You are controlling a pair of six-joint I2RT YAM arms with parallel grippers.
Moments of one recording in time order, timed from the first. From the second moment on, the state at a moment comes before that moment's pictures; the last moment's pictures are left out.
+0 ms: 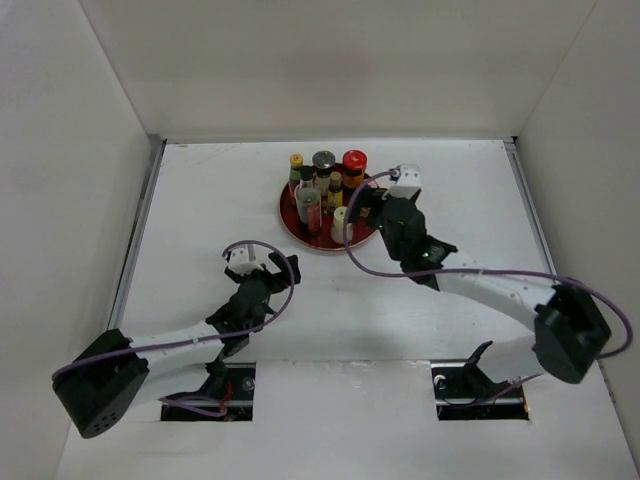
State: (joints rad) left arm -0.81 1.02 0.11 0.70 -0.67 -0.67; right arm 0.76 1.43 0.92 0.30 0.56 0.38
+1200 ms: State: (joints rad) left arm -0.60 0.95 0.37 -0.05 -0.69 -0.71; right arm 0.51 1.28 0.58 0.12 0.66 0.72
